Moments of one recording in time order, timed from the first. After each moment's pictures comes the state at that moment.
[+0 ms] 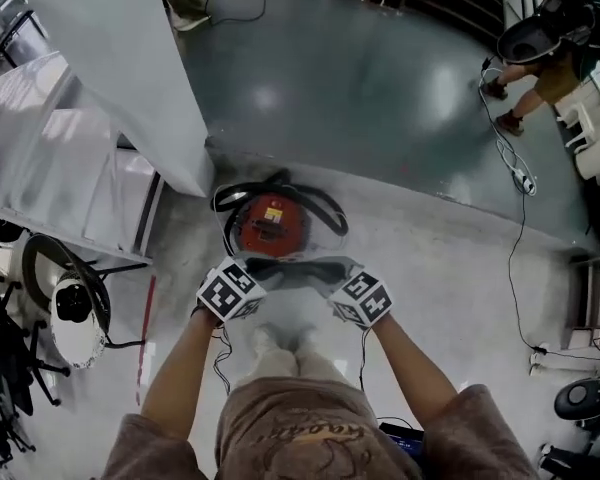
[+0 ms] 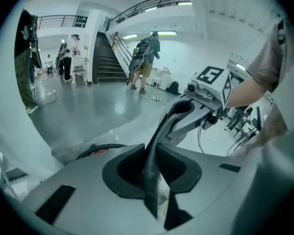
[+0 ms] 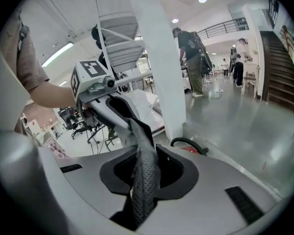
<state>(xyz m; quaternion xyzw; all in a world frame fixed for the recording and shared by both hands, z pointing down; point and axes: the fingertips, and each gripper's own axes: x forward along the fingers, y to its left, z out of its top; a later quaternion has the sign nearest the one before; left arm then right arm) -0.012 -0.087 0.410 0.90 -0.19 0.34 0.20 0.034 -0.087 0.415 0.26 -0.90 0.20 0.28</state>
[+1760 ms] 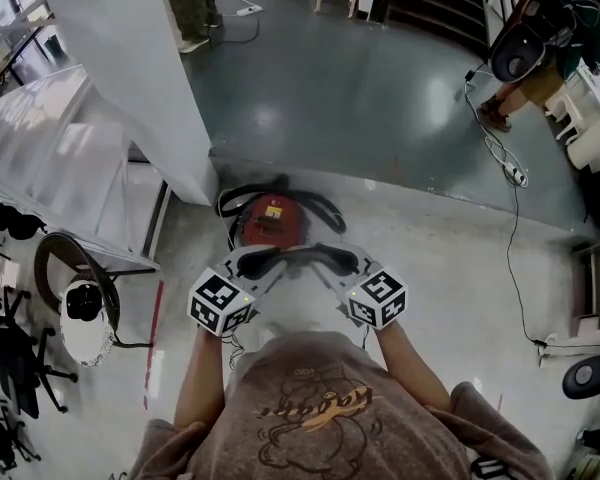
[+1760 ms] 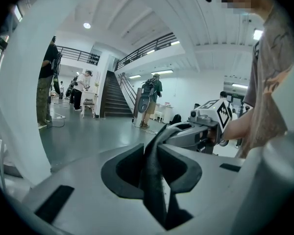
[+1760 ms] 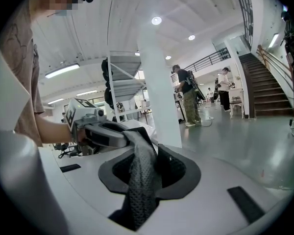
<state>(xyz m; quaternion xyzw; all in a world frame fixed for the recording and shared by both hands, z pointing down) -0.007 -0.029 0.288 0.95 -0.27 0.13 0.14 0.048 -0.036 0.292 0.34 -0.92 0.14 0.11</state>
